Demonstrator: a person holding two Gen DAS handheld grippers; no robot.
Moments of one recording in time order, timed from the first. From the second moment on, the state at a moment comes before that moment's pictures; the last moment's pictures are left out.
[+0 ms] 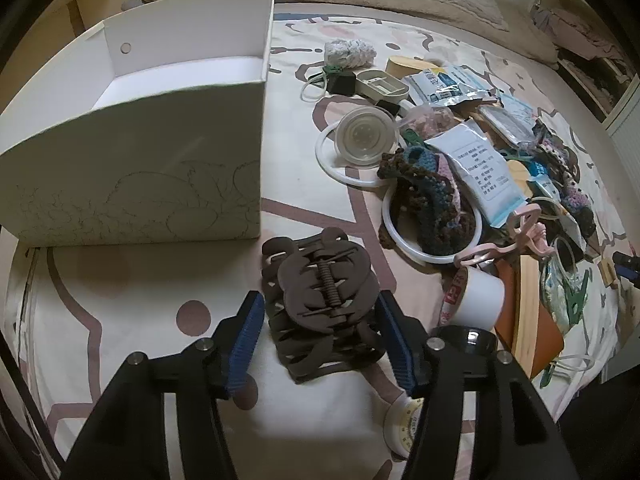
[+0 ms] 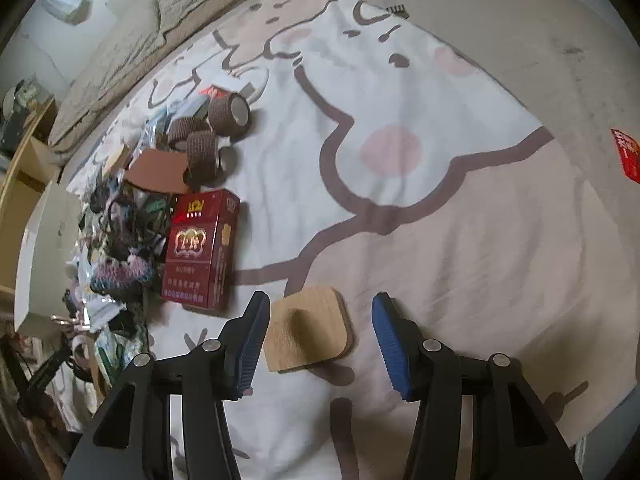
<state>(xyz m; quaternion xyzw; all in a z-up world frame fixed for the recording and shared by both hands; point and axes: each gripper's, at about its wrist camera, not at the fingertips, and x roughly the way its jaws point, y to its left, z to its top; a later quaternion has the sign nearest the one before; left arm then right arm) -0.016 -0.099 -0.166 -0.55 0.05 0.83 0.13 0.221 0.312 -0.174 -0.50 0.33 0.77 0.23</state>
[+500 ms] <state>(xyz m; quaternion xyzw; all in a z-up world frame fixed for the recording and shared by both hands) -0.025 -0.098 -0.173 -0.55 0.03 0.83 0.12 0.209 0.284 -0.176 -0.53 0.30 0.77 0.19</state>
